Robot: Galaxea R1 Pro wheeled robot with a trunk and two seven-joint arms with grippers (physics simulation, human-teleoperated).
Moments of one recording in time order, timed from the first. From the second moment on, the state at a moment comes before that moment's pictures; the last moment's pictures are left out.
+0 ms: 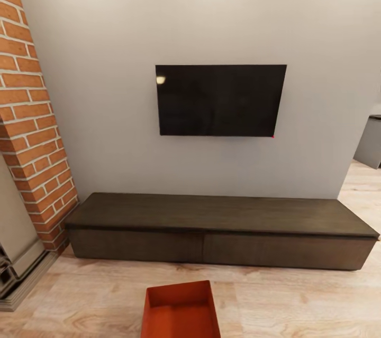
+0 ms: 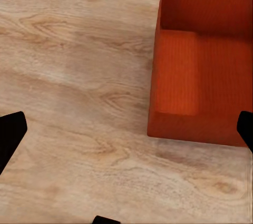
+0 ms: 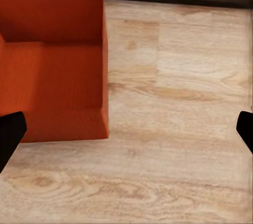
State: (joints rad) left arm -0.09 -0.10 0.00 0.06 0.10 -0.84 0.20; right arm 0.02 0.01 0.02 -0.18 0.05 -0.78 -0.01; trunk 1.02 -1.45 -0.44
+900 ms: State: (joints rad) left arm -0.09 -0.09 0.00 0.06 0.10 -0.84 0.20; right arm 0.02 0.01 0.02 -0.18 0.05 -0.78 -0.01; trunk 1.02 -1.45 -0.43
